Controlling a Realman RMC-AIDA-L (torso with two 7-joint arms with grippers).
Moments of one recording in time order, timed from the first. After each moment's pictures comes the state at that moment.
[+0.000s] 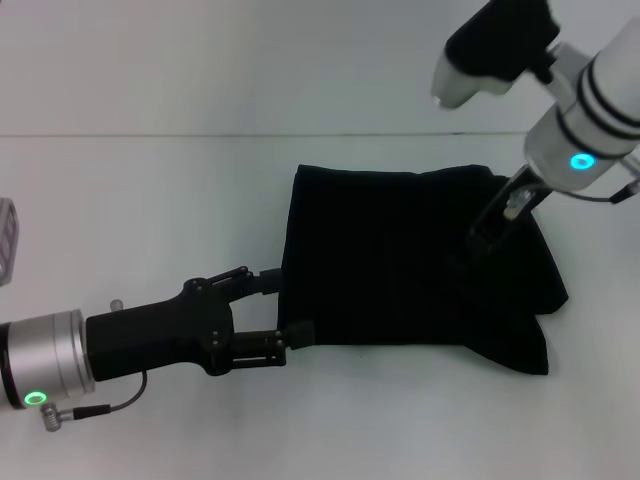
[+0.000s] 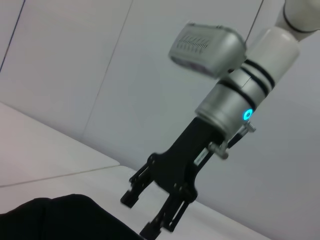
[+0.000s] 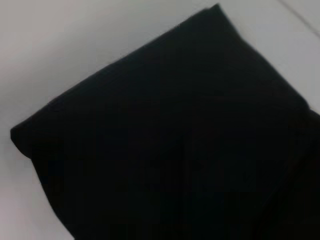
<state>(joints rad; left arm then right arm) -0.54 -2.09 0.47 0.41 2.04 1.69 -1.24 1.02 2.10 -1.18 -0.96 -2.86 -1.45 2.50</state>
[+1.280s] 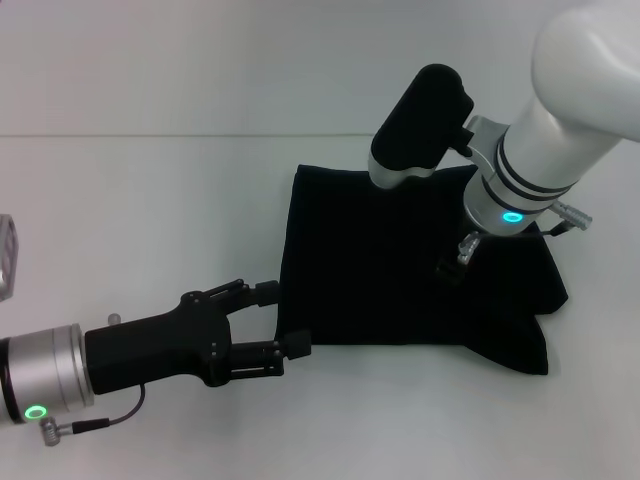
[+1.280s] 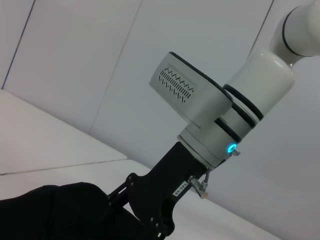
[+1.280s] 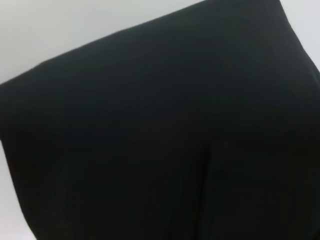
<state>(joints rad) -0.52 -2.09 0.47 0.40 2.04 1.67 -1.24 1.07 2.11 -1.51 -0.69 -2.80 -1.13 2.57</state>
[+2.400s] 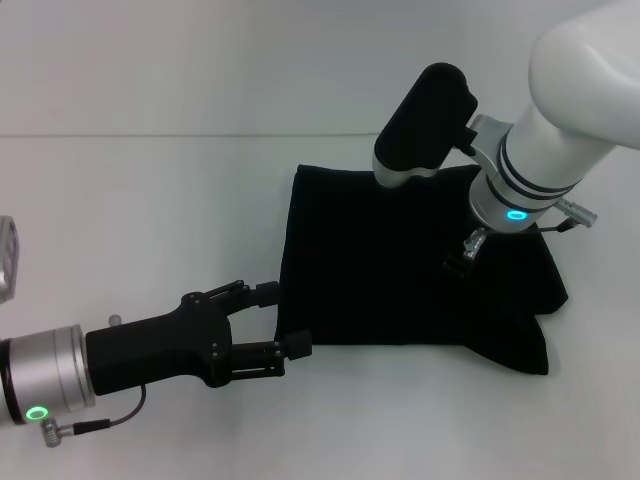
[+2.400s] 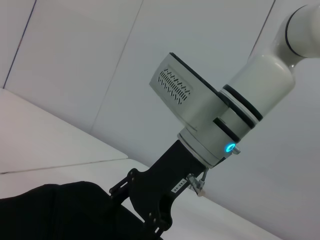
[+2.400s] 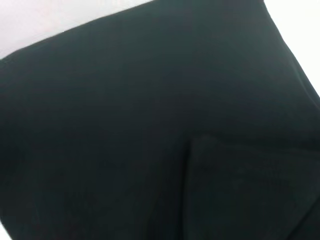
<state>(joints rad) -0.52 -2.10 0.47 0.40 2.04 1.67 -1.24 1.07 2.11 -1.53 -0.70 -2.84 -1.12 2.61</state>
